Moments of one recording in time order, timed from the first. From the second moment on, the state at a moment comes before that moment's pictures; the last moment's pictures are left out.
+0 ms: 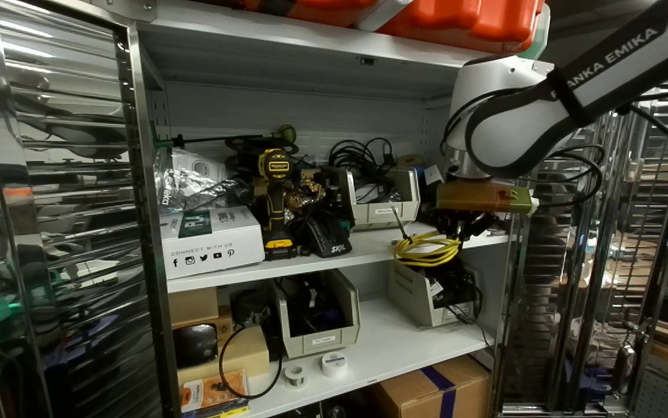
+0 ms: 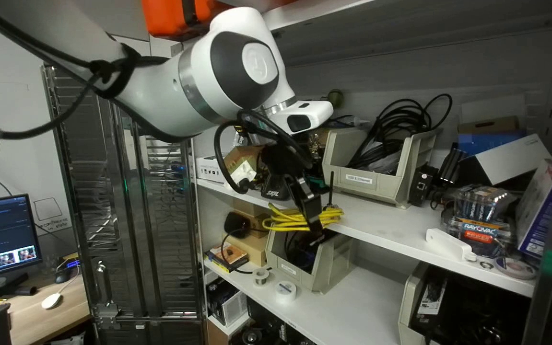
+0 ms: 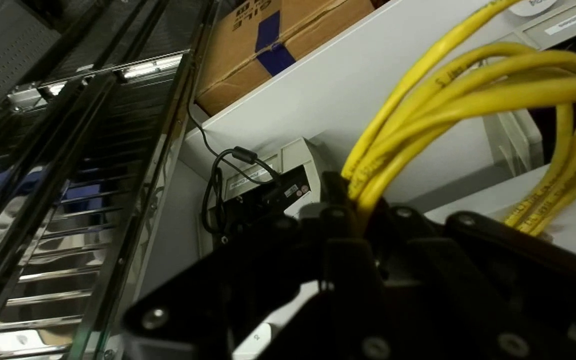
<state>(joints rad) 0.01 -0.11 -0.03 -2.18 -0.37 2.35 0.90</state>
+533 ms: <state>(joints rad) -0.06 -0.24 -0.01 -2.24 -0.37 2.42 1.09</state>
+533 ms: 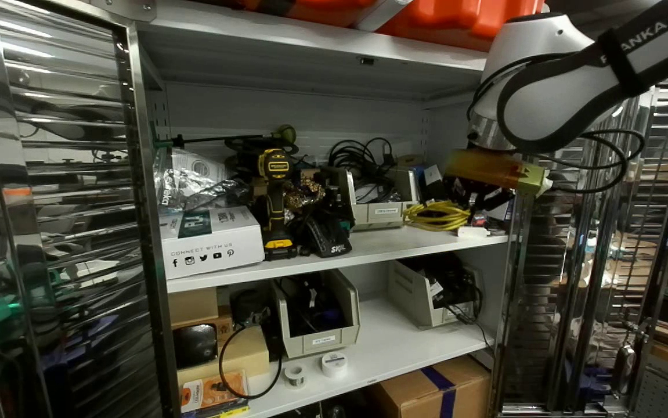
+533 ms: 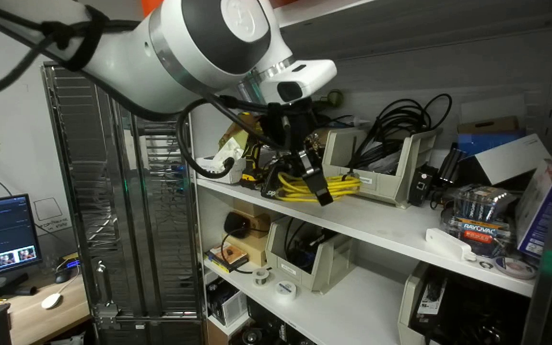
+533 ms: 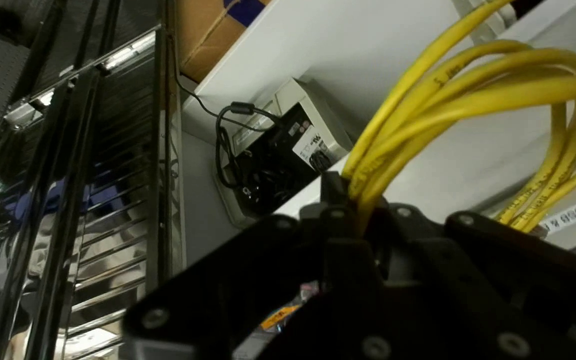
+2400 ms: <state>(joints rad) -0.05 0.39 0.01 -1.43 -0.73 2.63 1.61</state>
